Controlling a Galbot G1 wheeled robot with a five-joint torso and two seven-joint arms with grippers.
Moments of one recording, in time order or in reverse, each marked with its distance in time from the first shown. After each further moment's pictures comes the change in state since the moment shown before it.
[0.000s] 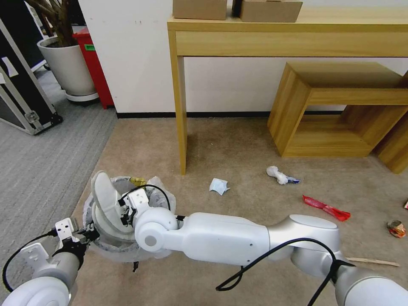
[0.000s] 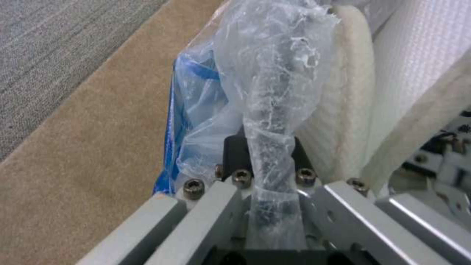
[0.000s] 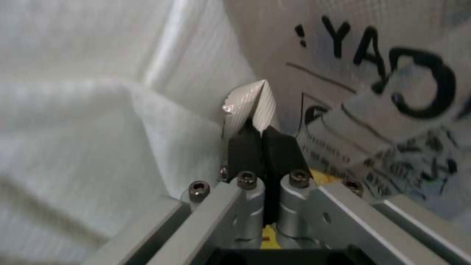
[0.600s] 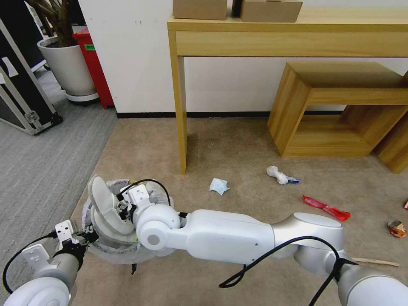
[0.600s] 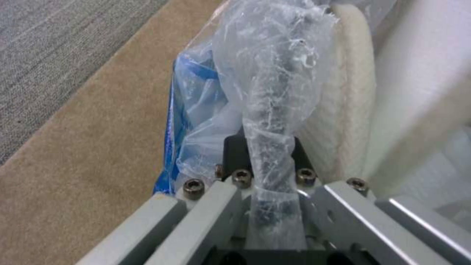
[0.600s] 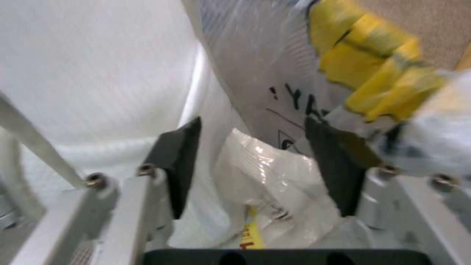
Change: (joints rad) left arm -0.007 0.004 0.002 0.038 0.005 -0.005 0.006; right arm 0.009 -0.080 0.030 0.139 -0.036 0.005 -0.019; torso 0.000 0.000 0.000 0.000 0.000
